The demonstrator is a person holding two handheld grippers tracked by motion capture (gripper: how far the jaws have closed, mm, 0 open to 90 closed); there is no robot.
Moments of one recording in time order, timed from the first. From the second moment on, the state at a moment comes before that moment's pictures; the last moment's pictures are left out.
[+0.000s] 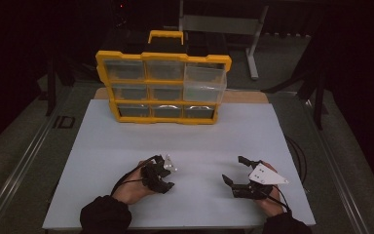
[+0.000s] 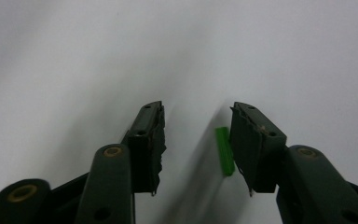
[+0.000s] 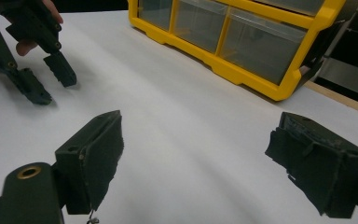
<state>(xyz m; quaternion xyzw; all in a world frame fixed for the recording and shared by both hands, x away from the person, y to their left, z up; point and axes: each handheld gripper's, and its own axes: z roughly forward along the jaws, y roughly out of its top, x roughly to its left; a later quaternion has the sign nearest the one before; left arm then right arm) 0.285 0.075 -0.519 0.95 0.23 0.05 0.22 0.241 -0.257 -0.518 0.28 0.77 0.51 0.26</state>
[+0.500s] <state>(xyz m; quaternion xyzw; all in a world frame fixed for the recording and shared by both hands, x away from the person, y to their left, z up) 0.283 0.079 -0.518 0.95 0.24 0.02 0.21 0.241 -0.256 -0.518 0.28 0.77 0.51 0.26</state>
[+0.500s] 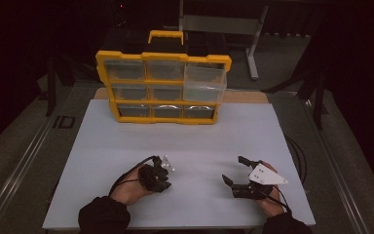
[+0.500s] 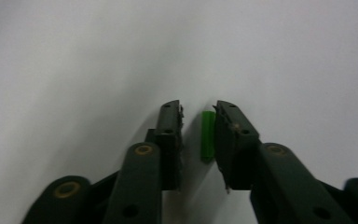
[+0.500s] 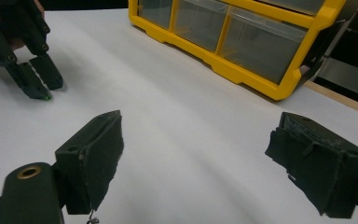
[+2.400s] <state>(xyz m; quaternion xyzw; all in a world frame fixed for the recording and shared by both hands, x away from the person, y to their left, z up) 0.284 0.088 -0.482 0.94 0.23 0.01 0.26 0.242 -0.261 -0.517 0.28 0.77 0.51 0.27</state>
